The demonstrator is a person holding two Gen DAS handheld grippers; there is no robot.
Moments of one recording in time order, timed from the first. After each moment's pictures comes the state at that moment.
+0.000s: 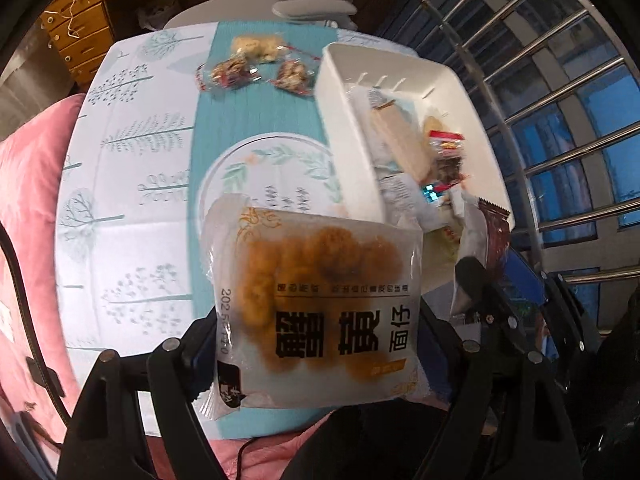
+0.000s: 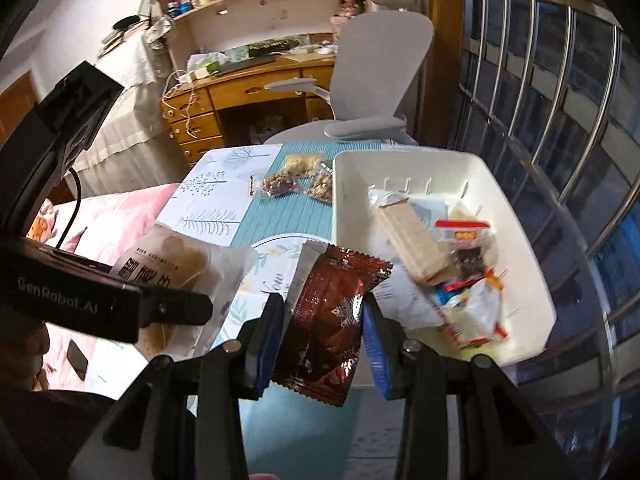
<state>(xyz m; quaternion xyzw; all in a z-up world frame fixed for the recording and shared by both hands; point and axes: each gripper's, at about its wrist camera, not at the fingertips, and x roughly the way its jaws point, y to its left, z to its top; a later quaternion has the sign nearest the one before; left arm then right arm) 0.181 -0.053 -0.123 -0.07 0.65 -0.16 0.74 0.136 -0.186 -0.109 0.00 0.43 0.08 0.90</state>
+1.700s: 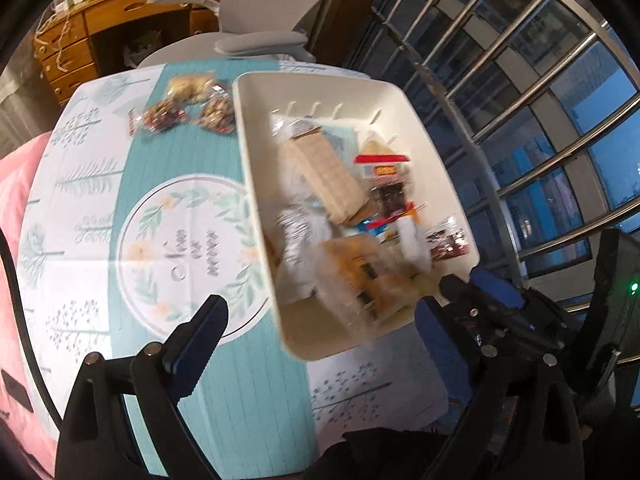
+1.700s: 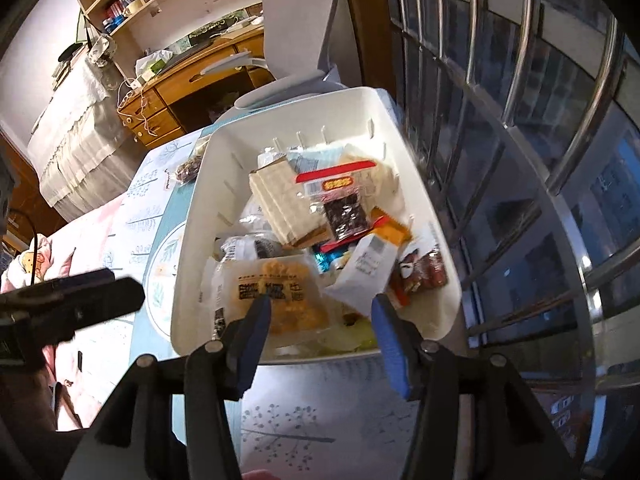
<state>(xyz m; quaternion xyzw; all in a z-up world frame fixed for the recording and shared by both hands) 0.177 -0.151 -0.127 -0.08 0.59 -0.17 0.78 0.159 -0.323 -0.146 0.09 0.52 0.05 0.85</state>
